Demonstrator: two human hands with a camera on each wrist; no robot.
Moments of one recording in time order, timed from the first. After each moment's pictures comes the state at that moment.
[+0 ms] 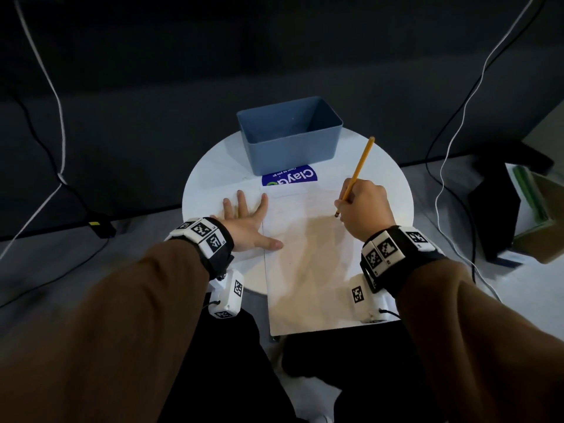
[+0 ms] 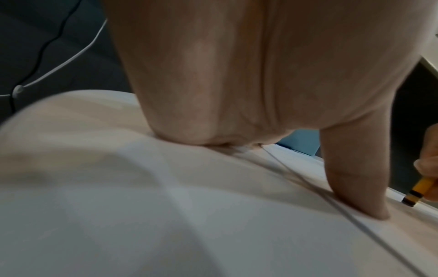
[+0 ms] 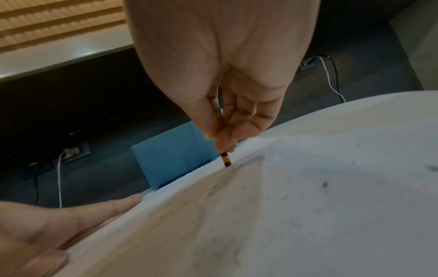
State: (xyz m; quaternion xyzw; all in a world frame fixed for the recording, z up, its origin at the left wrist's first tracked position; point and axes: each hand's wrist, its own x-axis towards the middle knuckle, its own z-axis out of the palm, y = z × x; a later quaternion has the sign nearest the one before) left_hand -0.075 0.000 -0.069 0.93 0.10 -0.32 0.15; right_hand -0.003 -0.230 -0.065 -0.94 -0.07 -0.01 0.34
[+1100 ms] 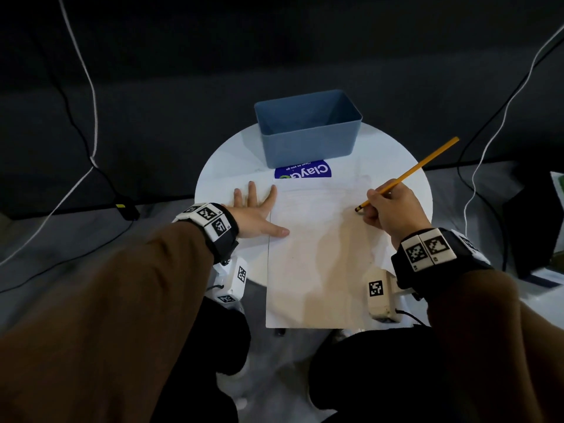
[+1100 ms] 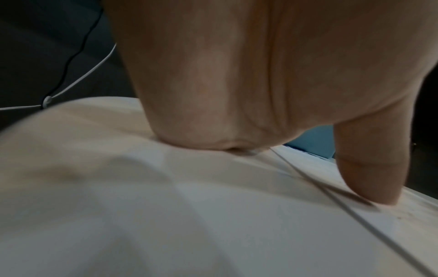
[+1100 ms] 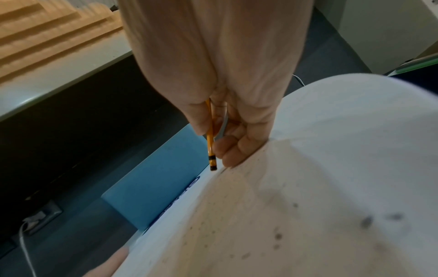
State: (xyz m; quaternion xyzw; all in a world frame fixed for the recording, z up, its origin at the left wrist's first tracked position) left_hand -0.073 -0.005 -0.066 0.92 0.13 -0.32 0.18; right_hand 0.010 -0.259 -0.072 -0.81 0.05 0.11 0.58
